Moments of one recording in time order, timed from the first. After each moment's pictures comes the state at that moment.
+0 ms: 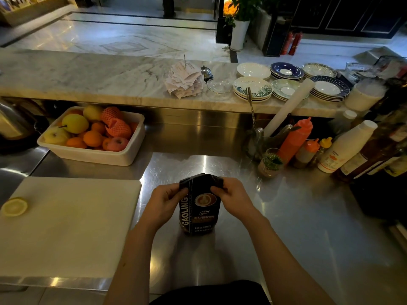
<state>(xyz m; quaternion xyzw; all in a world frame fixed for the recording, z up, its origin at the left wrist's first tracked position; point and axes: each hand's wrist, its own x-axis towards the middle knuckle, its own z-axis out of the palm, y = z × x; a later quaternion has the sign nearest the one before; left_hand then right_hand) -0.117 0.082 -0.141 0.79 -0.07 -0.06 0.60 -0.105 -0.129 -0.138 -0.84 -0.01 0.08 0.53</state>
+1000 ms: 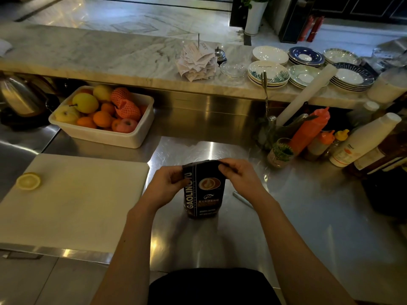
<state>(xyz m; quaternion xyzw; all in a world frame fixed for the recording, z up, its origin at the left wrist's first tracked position) -0.116 0.098 -0.136 0.79 -0.05 -0.09 0.60 -0.098 -0.129 -0.126 -0.82 -0.06 0.08 0.57</state>
